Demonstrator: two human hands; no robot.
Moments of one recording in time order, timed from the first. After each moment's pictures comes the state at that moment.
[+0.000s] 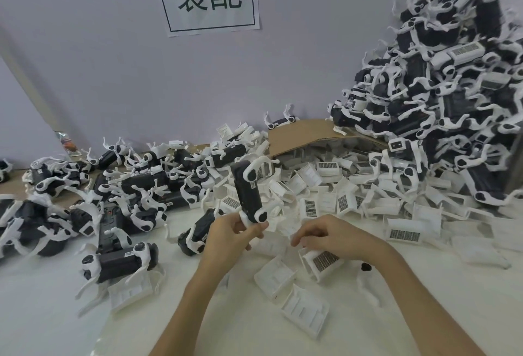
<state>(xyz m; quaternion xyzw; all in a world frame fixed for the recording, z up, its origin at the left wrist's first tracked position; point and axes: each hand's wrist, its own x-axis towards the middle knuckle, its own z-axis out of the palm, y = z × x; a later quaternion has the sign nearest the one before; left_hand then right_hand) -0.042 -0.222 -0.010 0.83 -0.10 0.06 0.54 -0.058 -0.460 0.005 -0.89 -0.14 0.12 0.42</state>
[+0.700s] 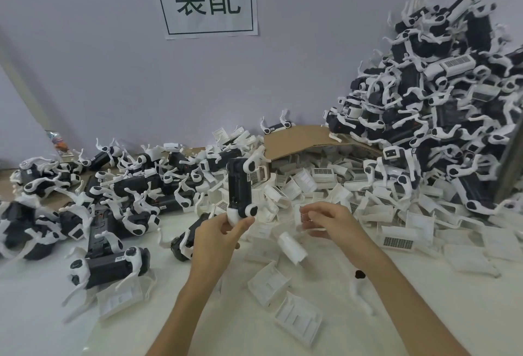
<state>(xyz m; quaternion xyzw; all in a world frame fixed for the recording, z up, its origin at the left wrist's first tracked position) -0.039 -0.219 -0.012 0.85 -0.03 0.14 0.51 -0.049 -0.459 0.003 -0.75 0.02 -0.03 0.66</state>
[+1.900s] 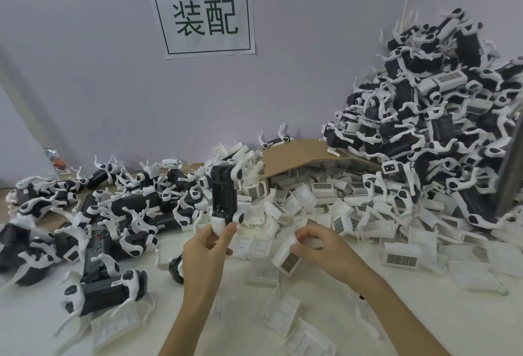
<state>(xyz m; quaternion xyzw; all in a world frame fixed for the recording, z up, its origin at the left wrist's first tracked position) -0.042 -0.217 -0.004 0.75 0.01 0.19 0.64 -0.052 -0.447 -0.001 -0.86 -0.03 -0.03 0.51</state>
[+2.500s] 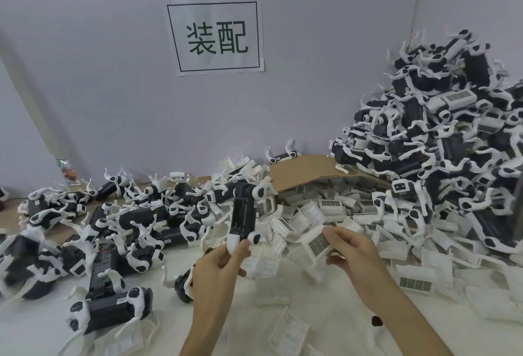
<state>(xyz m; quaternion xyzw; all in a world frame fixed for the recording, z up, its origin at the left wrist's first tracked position) -0.045 -0.223 0.000 0.76 0.00 0.20 0.62 -0.045 -0.460 0.006 -0.61 0.00 -0.11 0.79</state>
